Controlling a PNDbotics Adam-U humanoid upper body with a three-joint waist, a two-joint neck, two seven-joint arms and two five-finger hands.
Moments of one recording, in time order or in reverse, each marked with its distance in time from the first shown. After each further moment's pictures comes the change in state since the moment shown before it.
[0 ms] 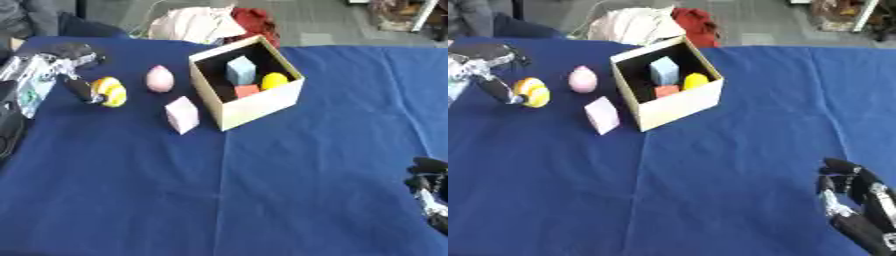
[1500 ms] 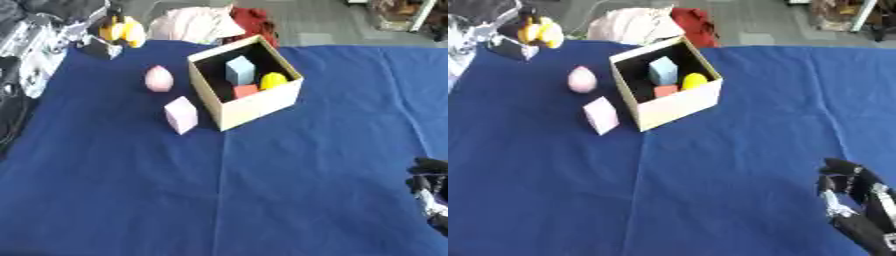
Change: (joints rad) left arm -0.132 -0.028 -0.081 -0.297 0.043 -0.030 0.195; right arm 0.001 0.000 0.001 0.001 0.002 0.001 0.002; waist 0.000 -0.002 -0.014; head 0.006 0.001
